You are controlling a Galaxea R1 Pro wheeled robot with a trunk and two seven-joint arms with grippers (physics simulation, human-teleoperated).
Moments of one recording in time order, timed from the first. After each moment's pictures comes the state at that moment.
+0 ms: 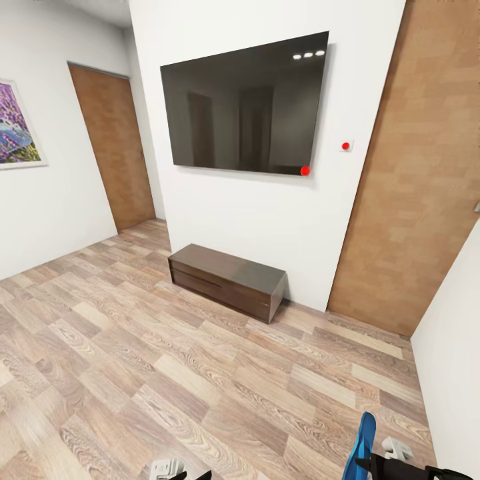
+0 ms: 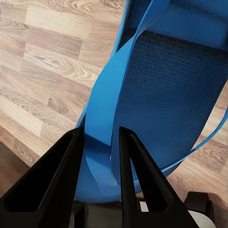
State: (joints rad) left arm 0.01 0.05 -0.10 -0.96 0.45 0.21 -0.59; right arm -0.58 -0.33 0.52 0.08 -0.79 0.14 0.81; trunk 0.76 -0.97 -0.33
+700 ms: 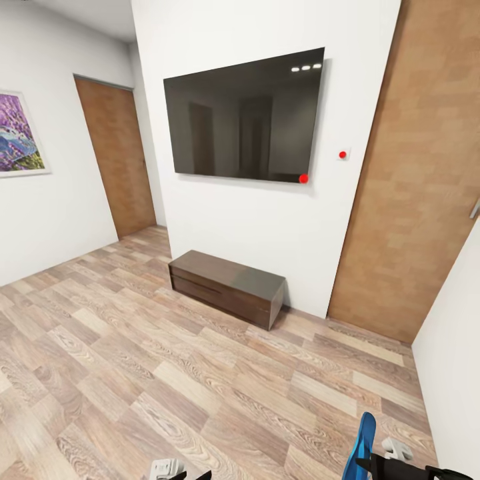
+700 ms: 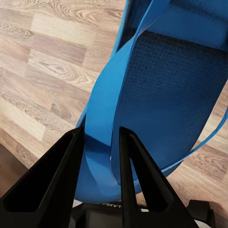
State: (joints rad) left arm 0.01 0.05 -0.10 -0.96 0.45 0.21 -0.59; right arm -0.58 -0.33 0.52 0.08 -0.79 0.14 0.81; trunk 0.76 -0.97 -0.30
